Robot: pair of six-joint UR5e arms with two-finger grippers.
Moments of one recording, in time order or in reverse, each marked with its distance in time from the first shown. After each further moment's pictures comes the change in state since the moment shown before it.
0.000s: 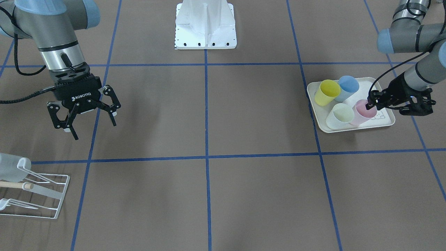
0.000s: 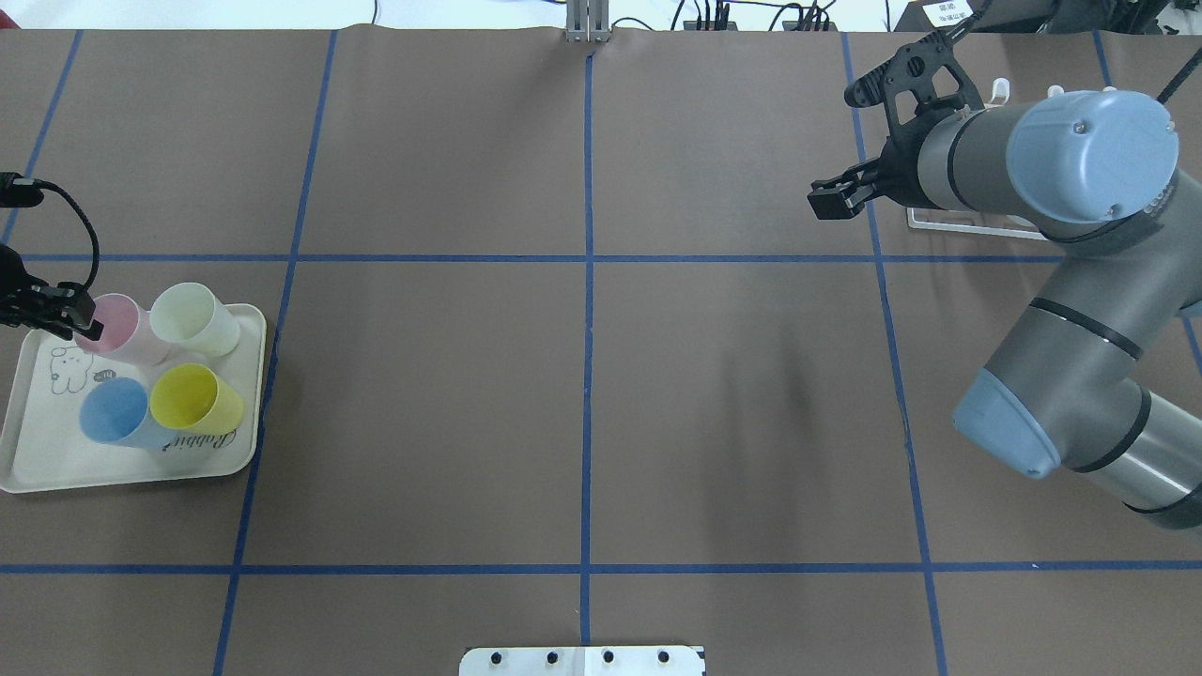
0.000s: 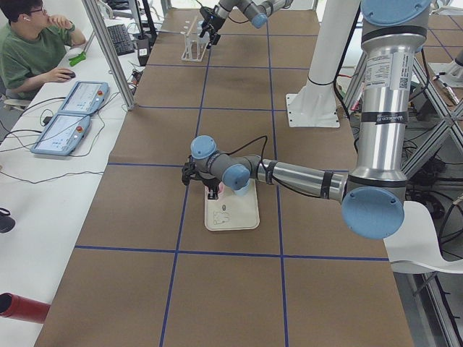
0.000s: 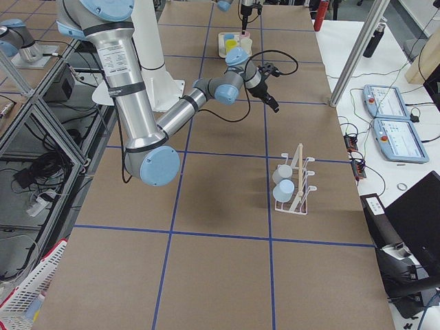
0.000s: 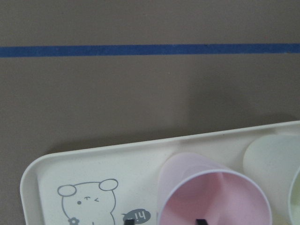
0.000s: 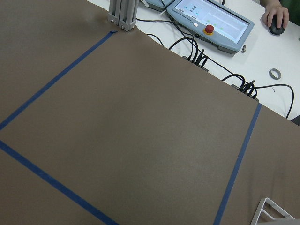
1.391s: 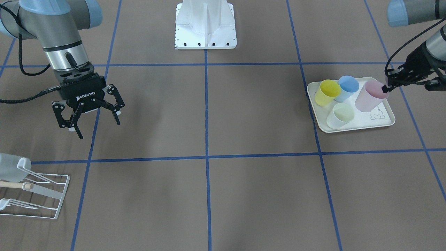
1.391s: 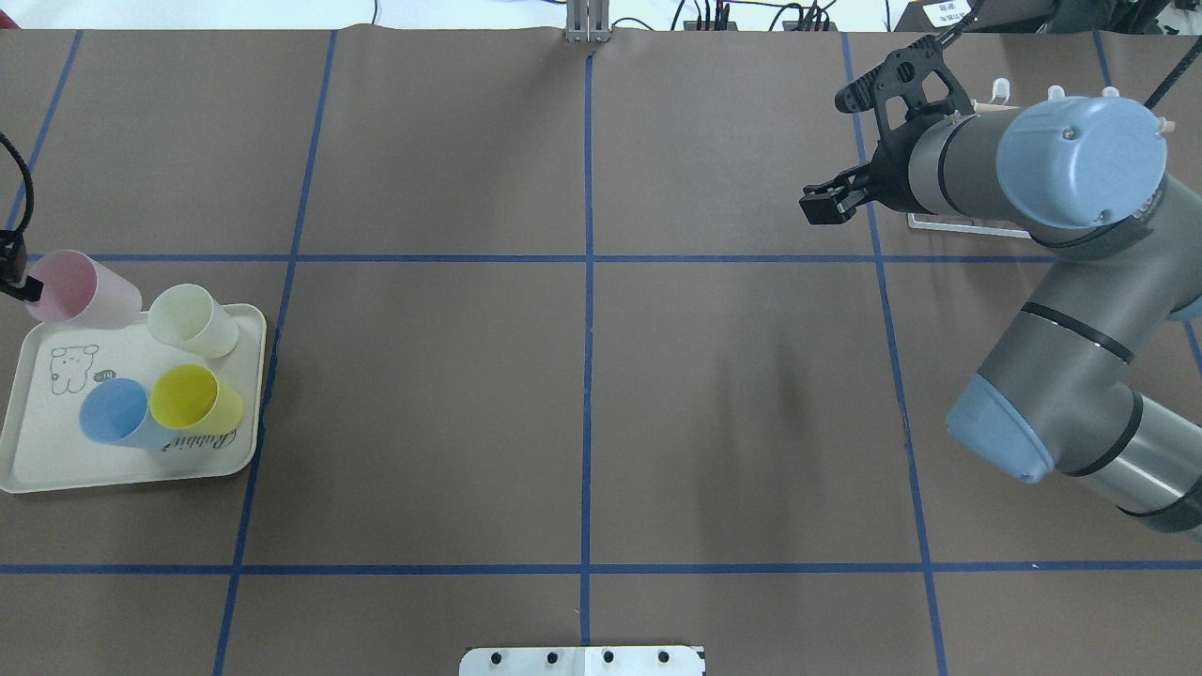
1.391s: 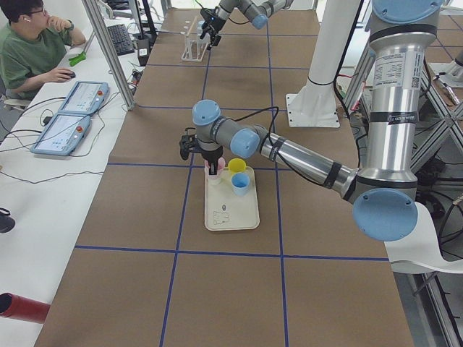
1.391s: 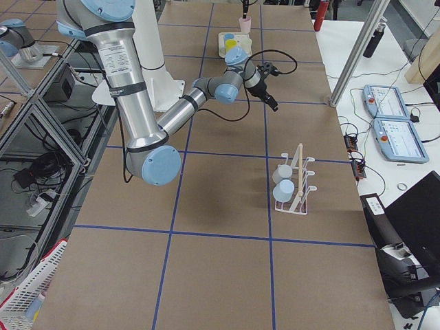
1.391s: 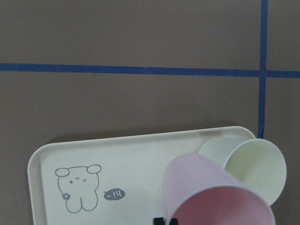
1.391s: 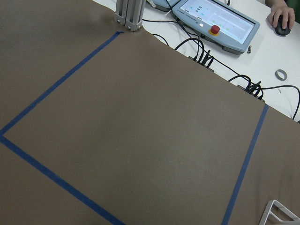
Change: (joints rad) left arm -0.118 -0.004 -0.315 0.356 -0.029 0.005; right arm -0.016 0.007 -0.002 0.002 -0.003 0.000
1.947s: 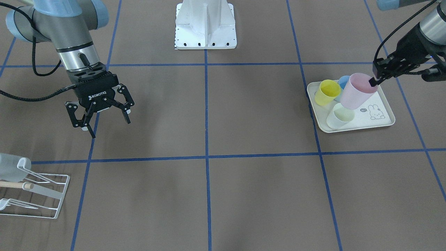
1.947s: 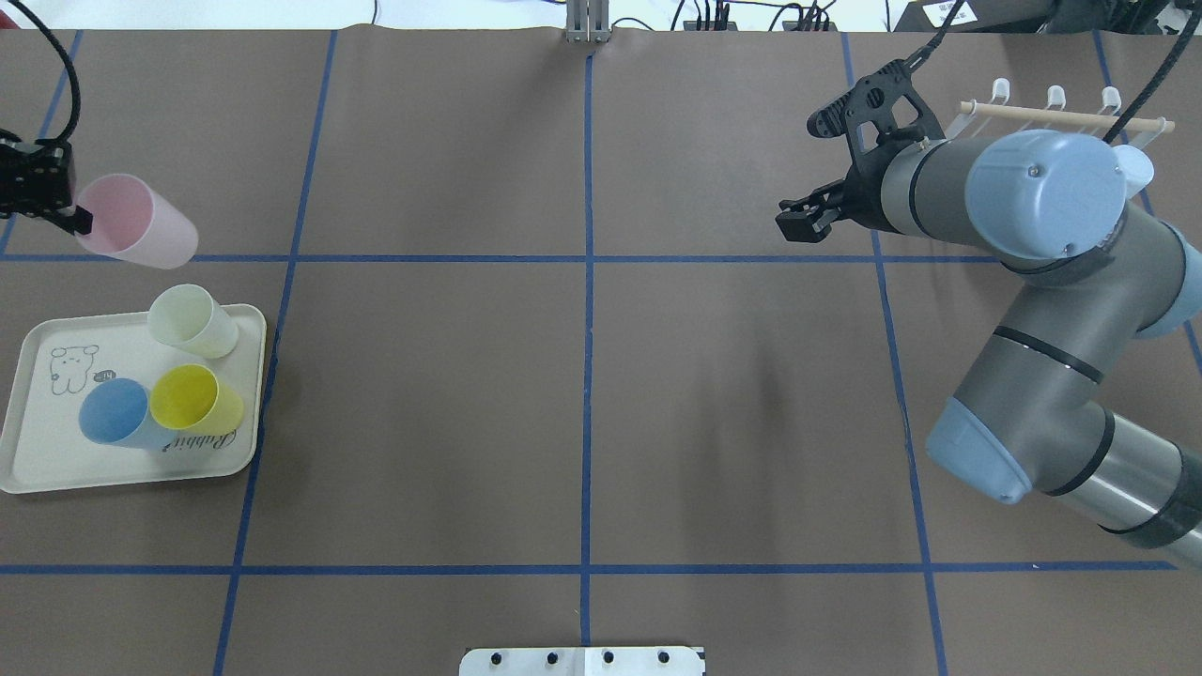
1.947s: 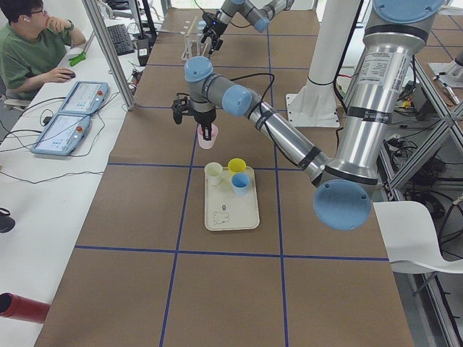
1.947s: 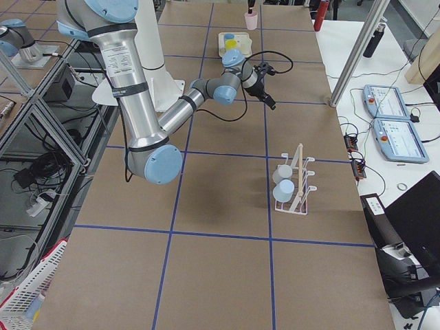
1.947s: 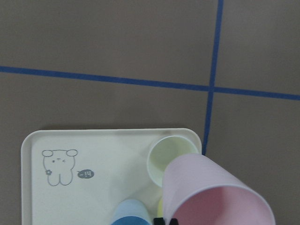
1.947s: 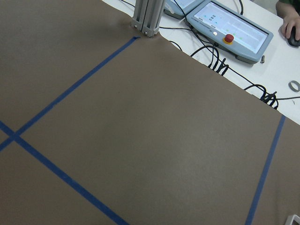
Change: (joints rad) left arm 0.003 -0.255 -0.047 0.223 -0.057 -0.167; right arm -0.054 0.005 -0.039 0.116 -0.055 -0.013
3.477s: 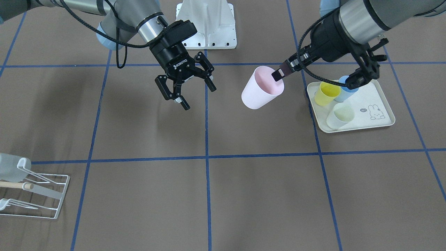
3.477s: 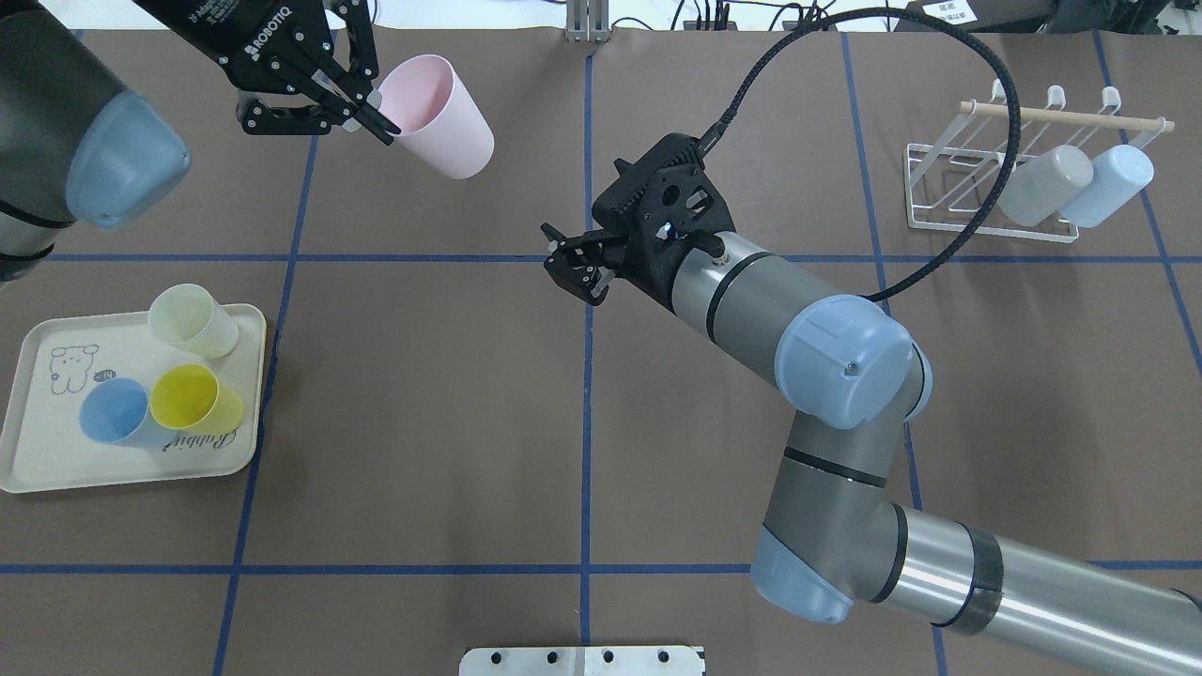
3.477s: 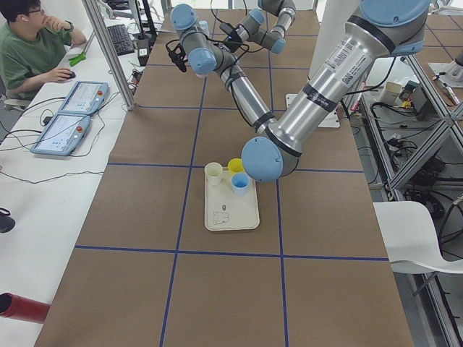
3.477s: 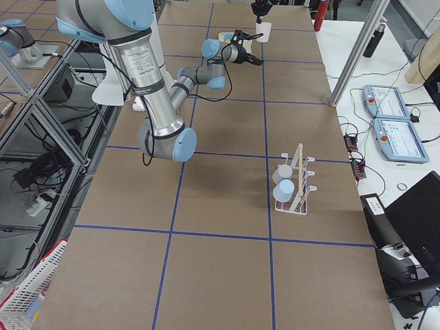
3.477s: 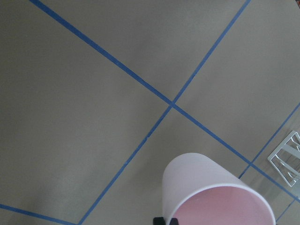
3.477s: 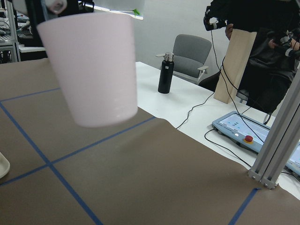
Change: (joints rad) left arm 0.119 -0.408 0.253 -0.396 -0.233 -1.047; right arm -0.285 0.225 -0.123 0.428 -0.349 -0.061
